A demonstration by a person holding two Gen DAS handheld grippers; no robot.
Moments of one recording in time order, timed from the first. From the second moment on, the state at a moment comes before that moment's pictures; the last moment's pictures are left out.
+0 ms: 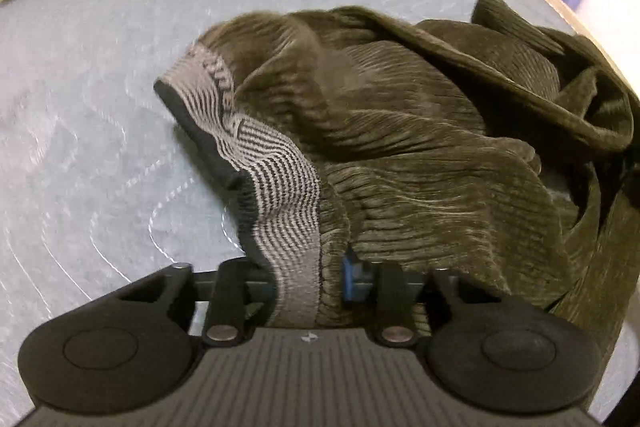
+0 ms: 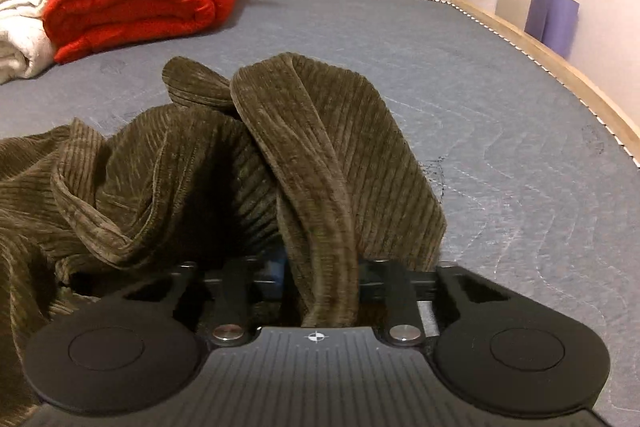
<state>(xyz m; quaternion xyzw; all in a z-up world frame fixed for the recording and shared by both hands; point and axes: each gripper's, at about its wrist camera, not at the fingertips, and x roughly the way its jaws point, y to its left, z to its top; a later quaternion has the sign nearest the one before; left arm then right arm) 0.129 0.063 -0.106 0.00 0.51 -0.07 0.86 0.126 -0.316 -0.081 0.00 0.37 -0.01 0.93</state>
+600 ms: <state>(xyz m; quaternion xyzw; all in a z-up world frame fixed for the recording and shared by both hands) 0.106 0.098 -0.066 -0.05 0.48 0.00 0.88 0.080 -0.391 -0.054 0.13 0.40 -0.13 0.90</state>
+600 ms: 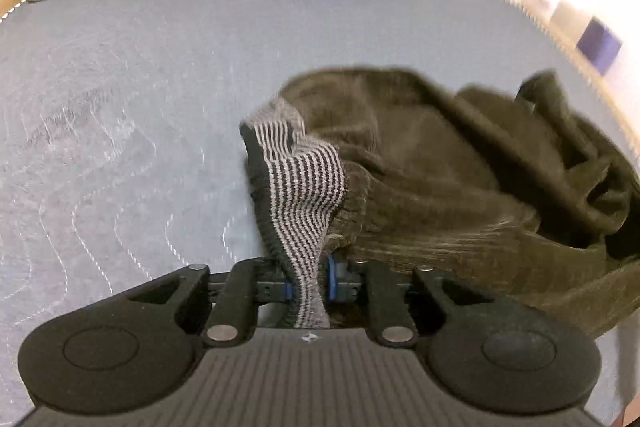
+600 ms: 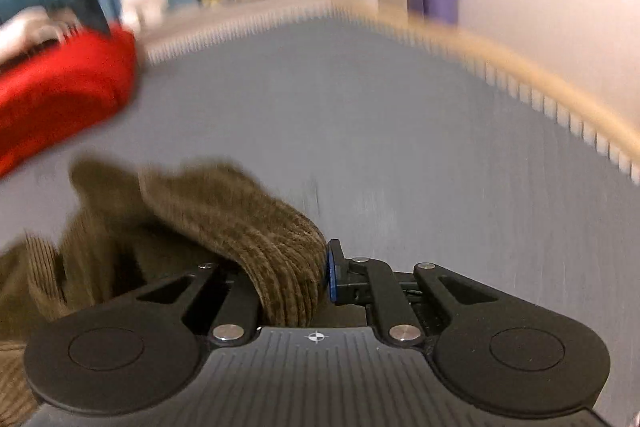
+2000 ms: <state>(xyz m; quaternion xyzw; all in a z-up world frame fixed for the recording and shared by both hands) 0.075 0.102 -0.105 0.02 0.50 -0.11 0.86 0.129 -0.386 -0.039 0.02 0.31 -0.09 0.95</state>
